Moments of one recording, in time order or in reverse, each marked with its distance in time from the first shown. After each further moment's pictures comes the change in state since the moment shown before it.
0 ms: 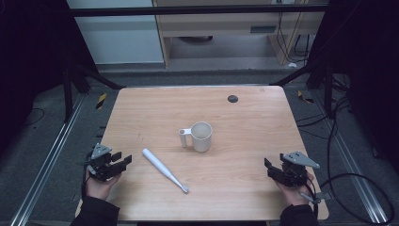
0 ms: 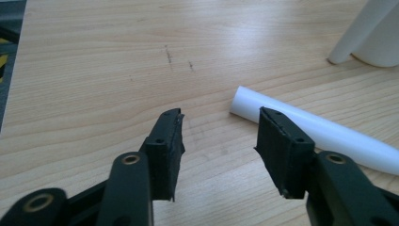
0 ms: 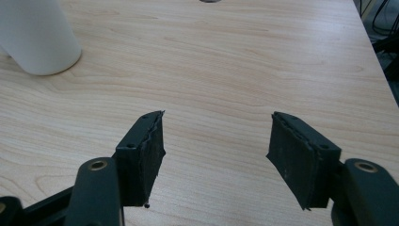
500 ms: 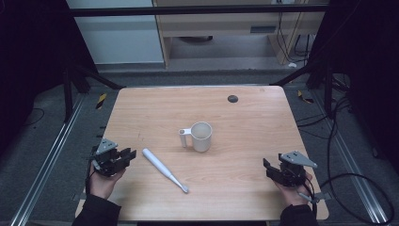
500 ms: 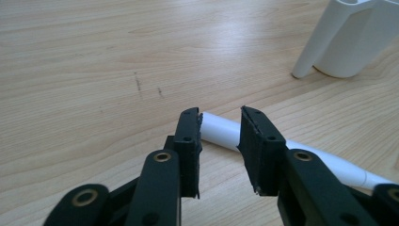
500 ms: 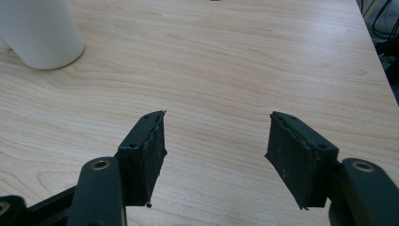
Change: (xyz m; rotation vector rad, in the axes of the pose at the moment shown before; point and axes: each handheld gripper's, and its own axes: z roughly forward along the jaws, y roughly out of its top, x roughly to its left) left arm -0.020 0.023 0.000 -0.007 -0.056 0.061; right arm 0.003 0.002 0.001 0.012 0.001 -0.018
